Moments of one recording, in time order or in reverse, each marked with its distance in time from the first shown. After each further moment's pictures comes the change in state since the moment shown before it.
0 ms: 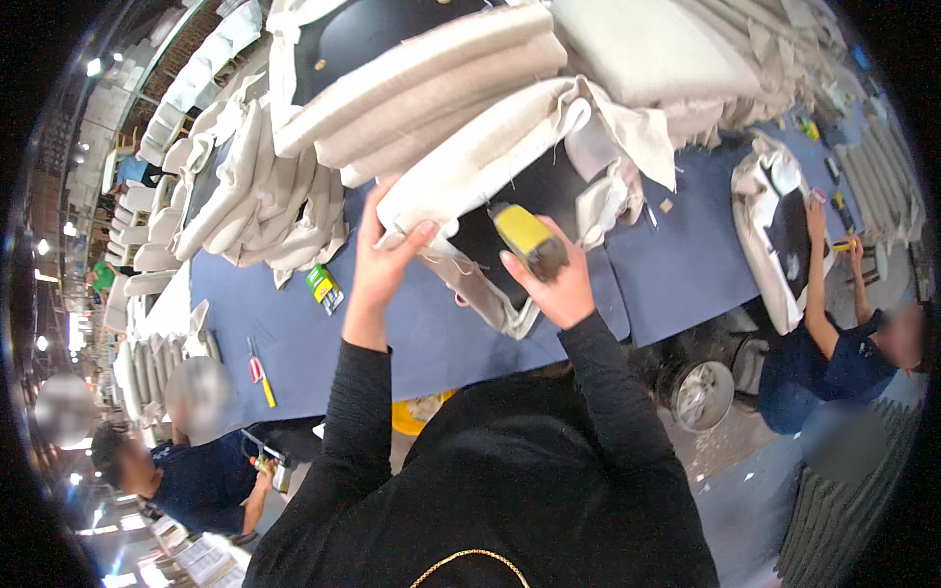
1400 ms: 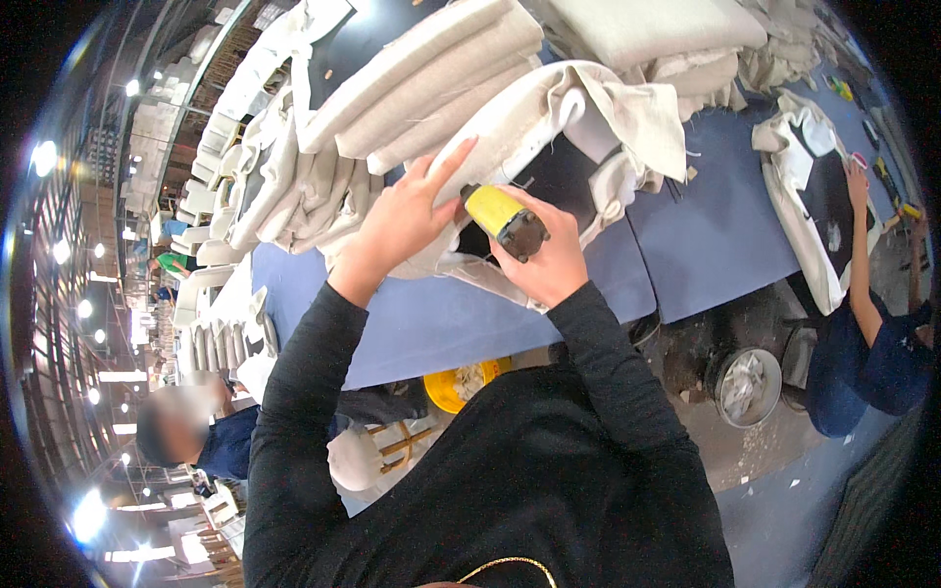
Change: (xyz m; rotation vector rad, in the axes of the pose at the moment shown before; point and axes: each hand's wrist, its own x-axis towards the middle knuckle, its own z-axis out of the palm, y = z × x) left_hand 0.016 0.115 0.069 1.192 -0.566 0.018; right_hand -0.019 -0.039 -0.023 -0.011 0.029 -0.226
